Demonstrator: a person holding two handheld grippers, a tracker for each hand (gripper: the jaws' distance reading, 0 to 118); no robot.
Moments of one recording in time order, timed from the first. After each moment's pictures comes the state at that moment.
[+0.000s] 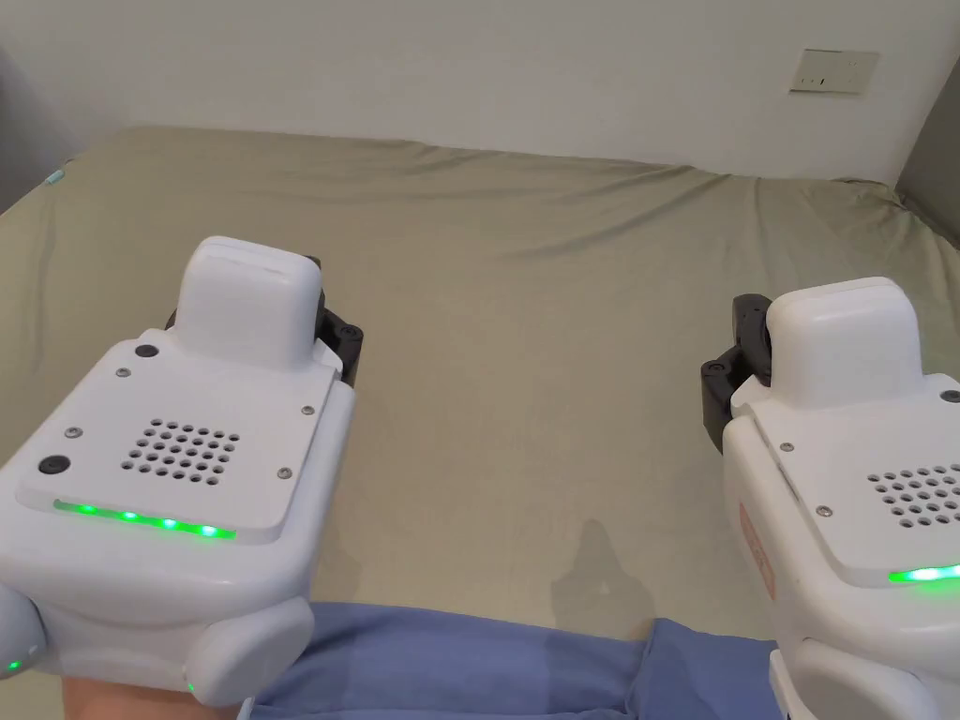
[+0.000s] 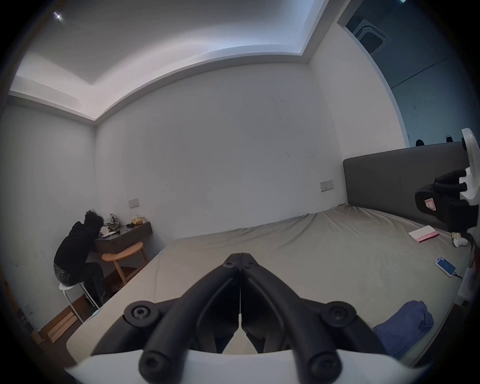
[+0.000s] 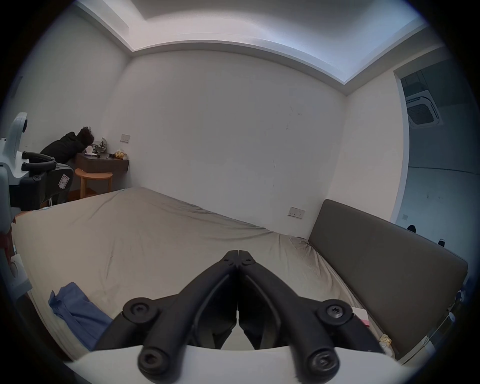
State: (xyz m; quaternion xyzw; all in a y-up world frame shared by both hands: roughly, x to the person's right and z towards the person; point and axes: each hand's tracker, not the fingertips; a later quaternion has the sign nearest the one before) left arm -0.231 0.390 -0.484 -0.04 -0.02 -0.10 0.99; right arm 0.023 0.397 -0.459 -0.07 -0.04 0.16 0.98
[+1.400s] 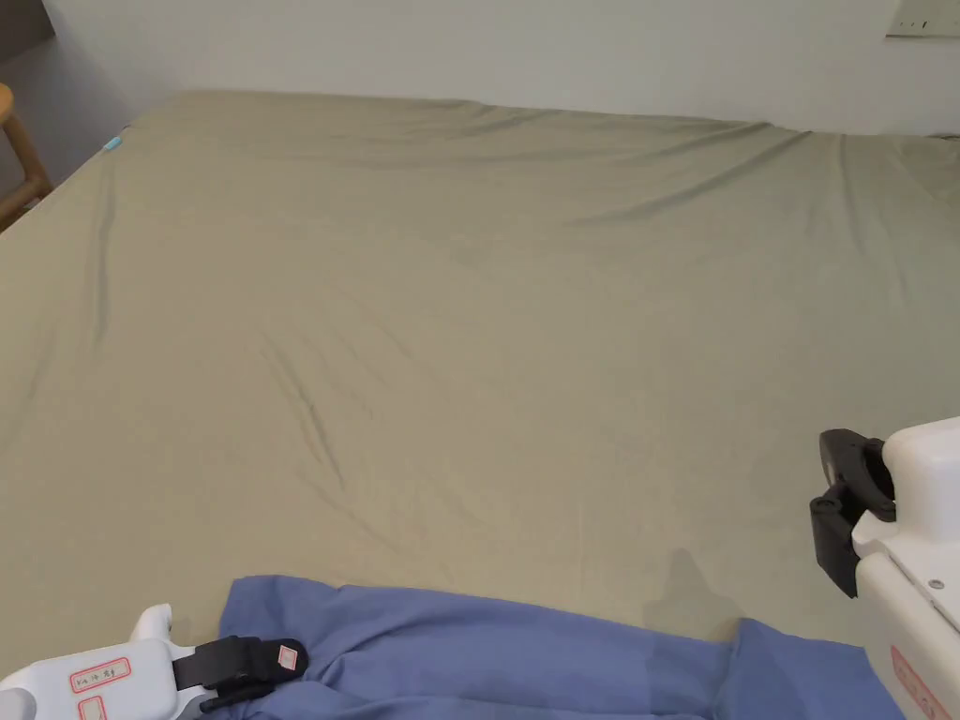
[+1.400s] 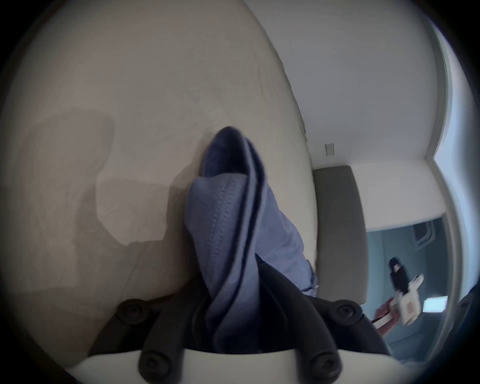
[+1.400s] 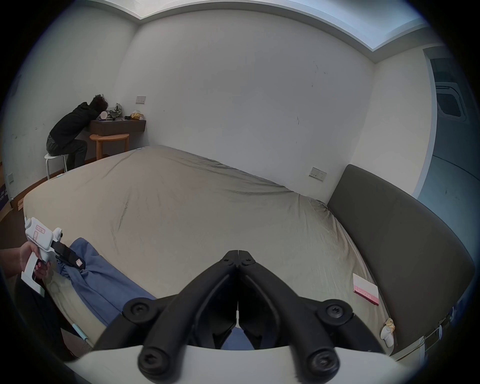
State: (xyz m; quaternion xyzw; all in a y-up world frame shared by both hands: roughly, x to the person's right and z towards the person) left arm -0.439 0.080 -0.523 -0.48 -0.17 0.46 0.73; right arm 0.034 0.347 -0.459 -0.21 0.01 0.17 0.96
